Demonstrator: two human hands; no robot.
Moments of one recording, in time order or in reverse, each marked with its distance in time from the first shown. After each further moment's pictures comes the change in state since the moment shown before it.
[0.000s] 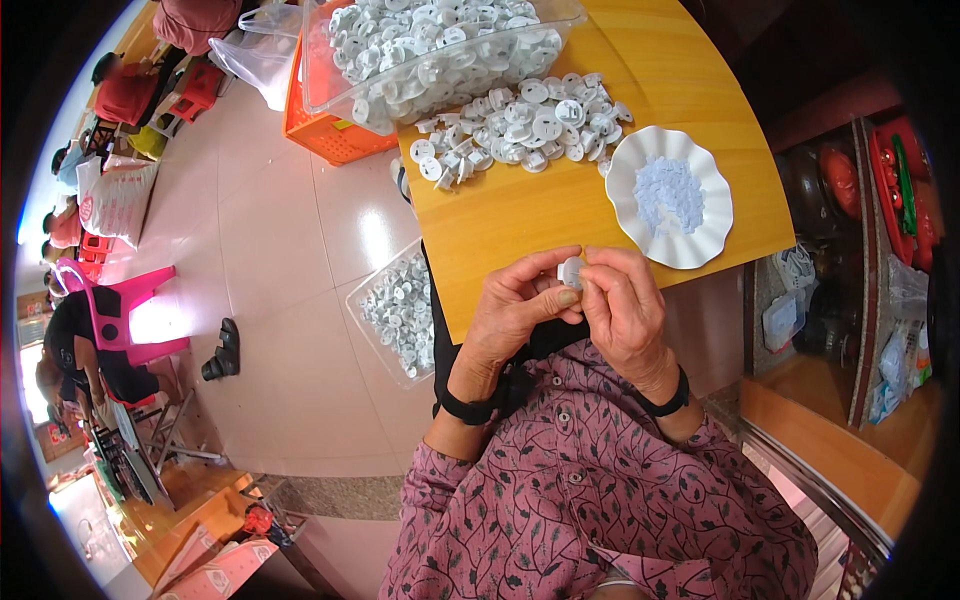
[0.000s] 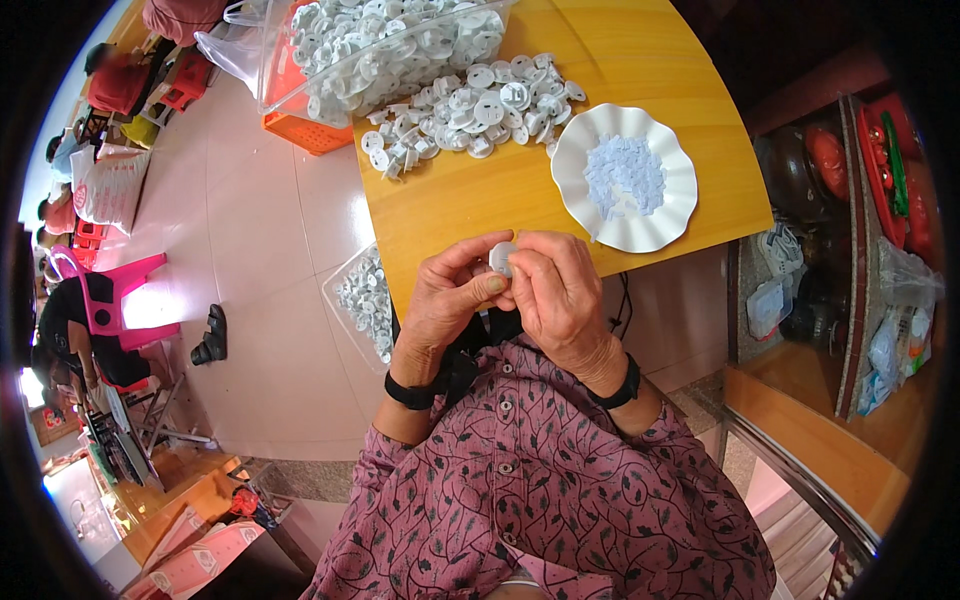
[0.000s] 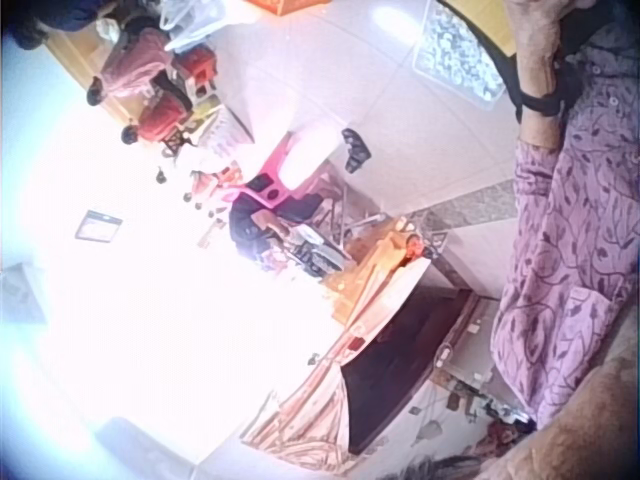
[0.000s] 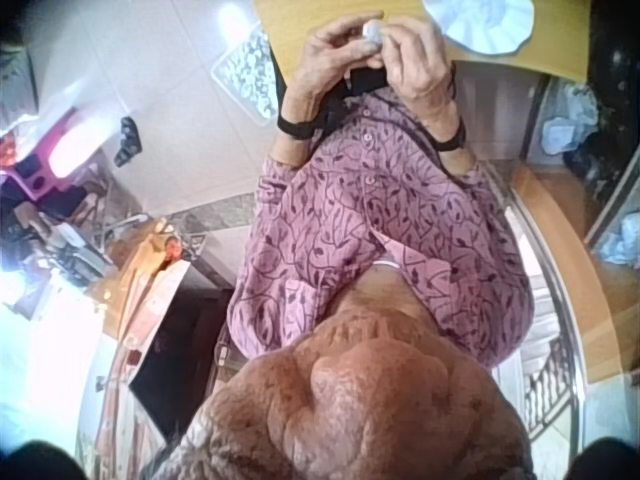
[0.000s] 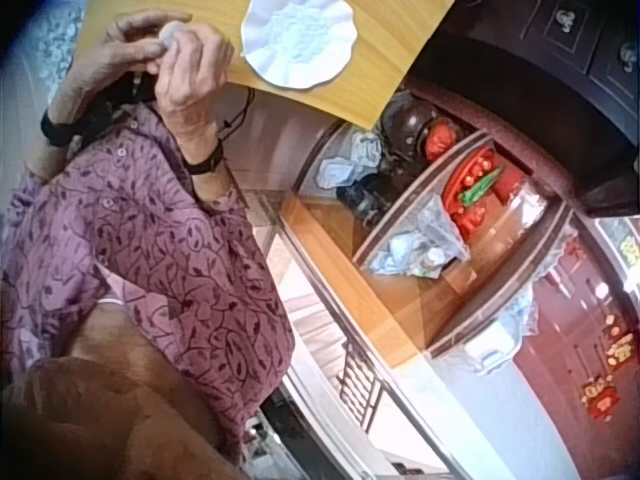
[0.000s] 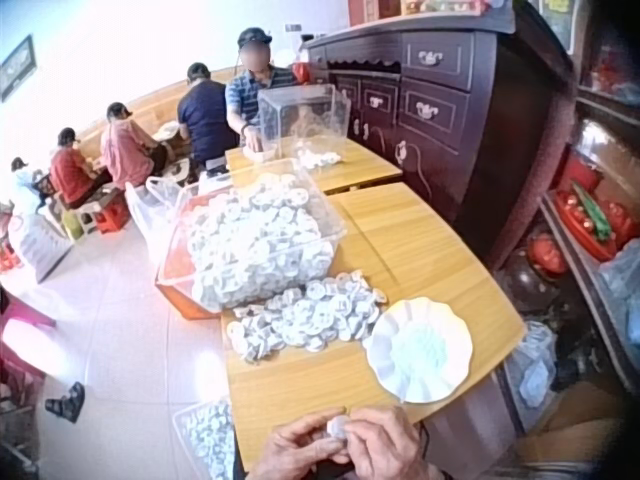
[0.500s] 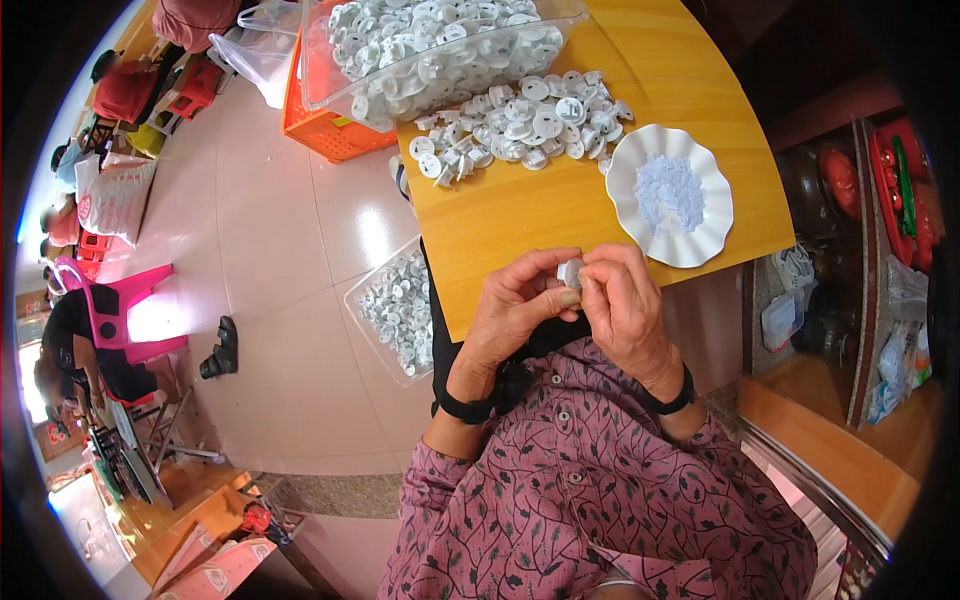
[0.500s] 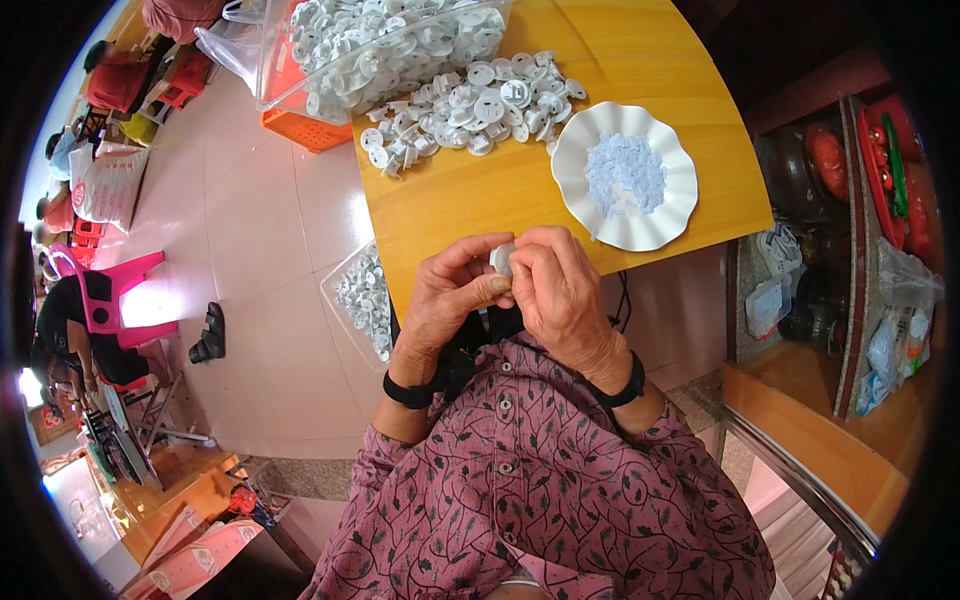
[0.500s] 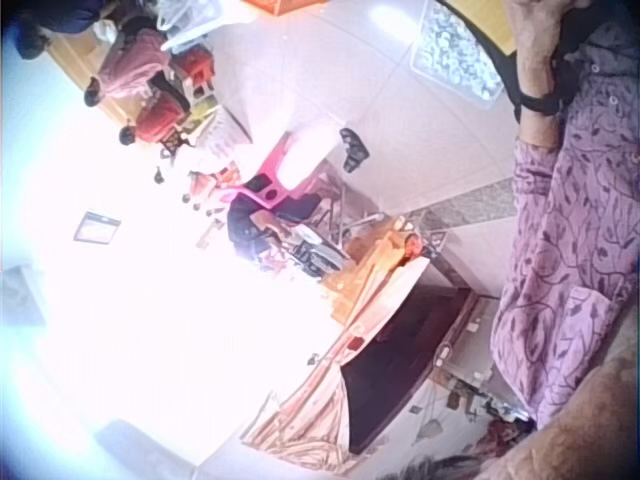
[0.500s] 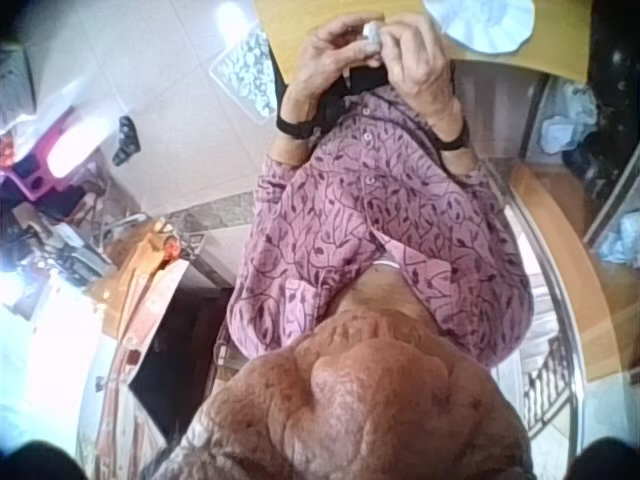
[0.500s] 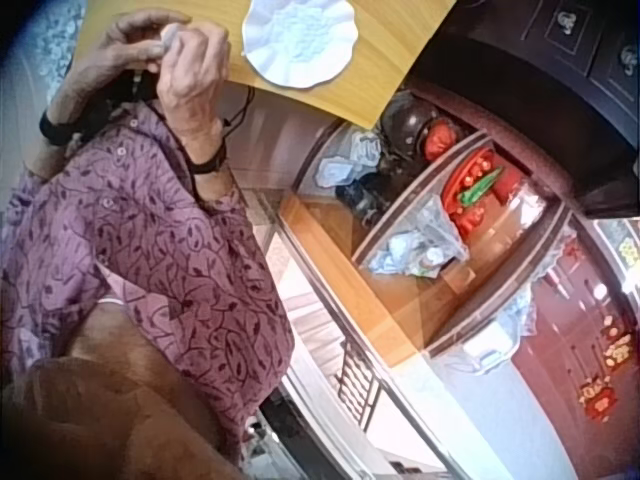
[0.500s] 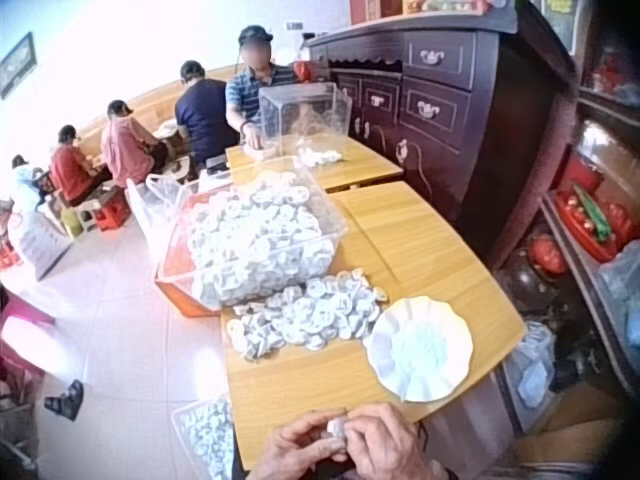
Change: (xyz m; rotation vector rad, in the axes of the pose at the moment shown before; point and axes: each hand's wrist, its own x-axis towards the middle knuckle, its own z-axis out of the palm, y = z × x) left_hand -0.003 0.005 0.005 0.118 0.044 0.000; right_hand 0.002 0.002 -0.003 0.047 -0.105 0.055
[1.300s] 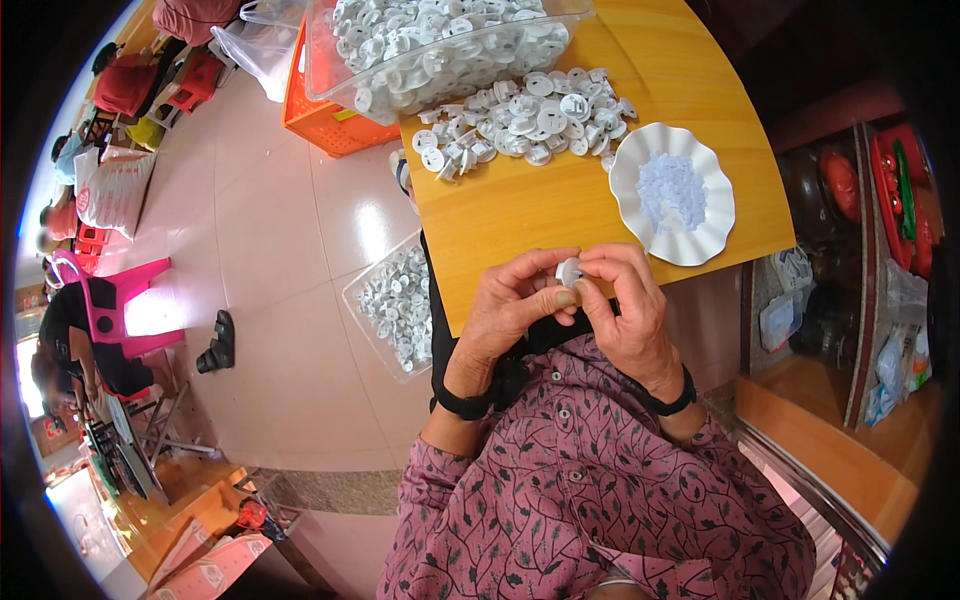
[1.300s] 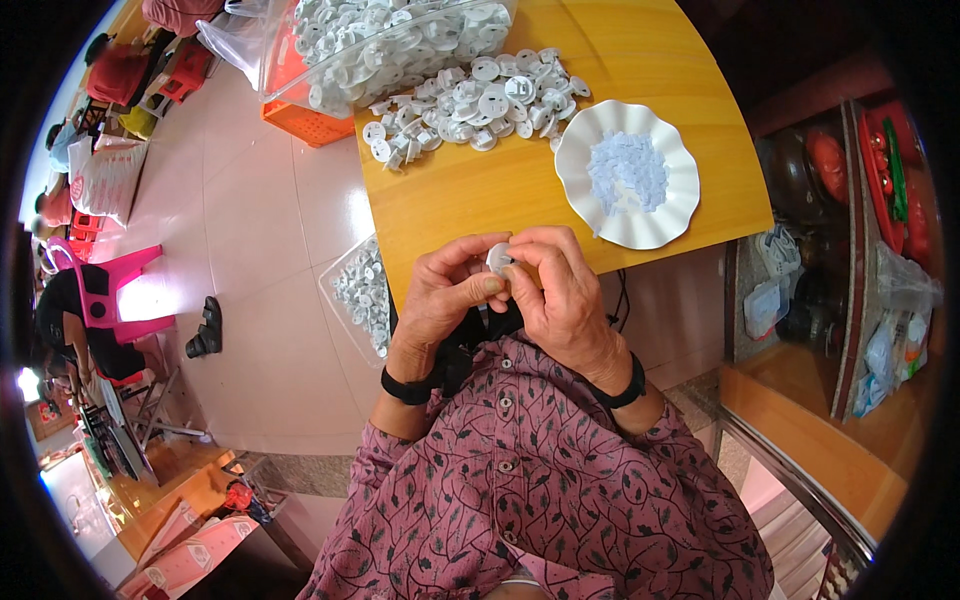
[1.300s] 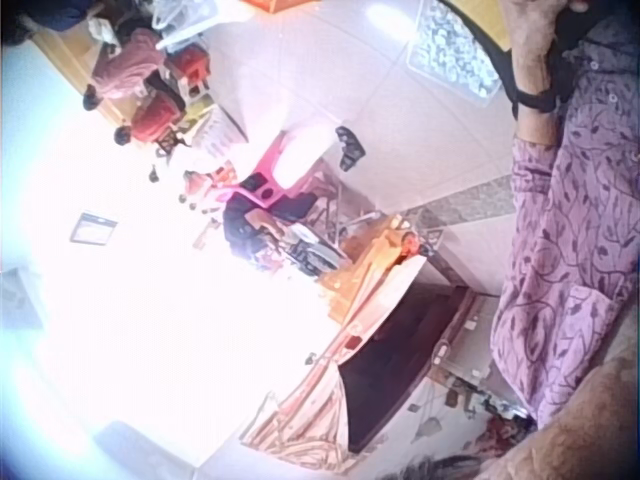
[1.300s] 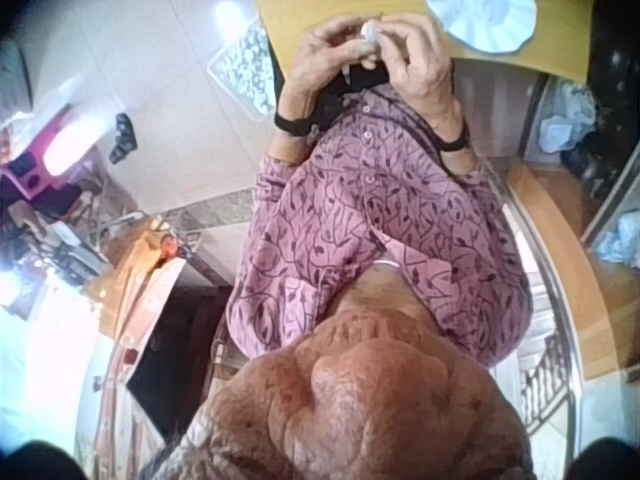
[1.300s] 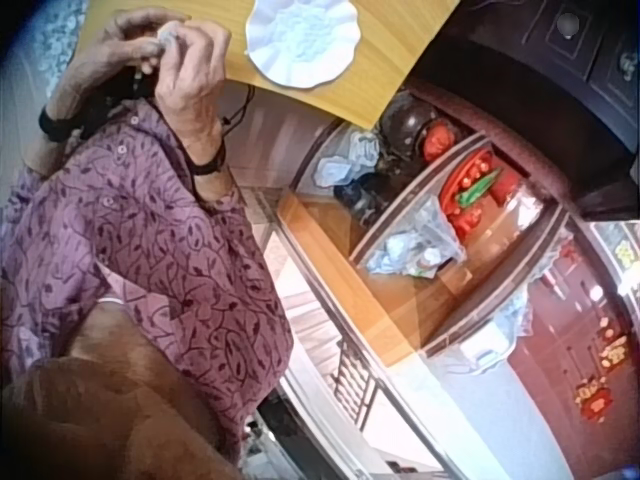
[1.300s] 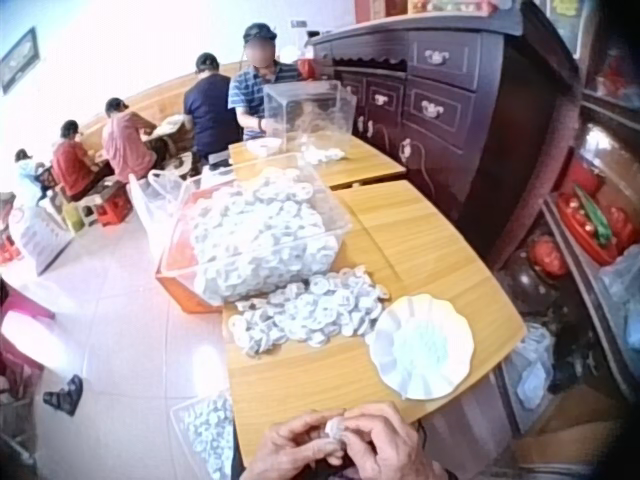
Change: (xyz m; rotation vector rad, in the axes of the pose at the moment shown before) left_hand -0.003 -0.004 -0.009 -0.048 -0.048 0.003; right_hand -0.001 -0.007 -0.002 0.152 -0.011 0.057
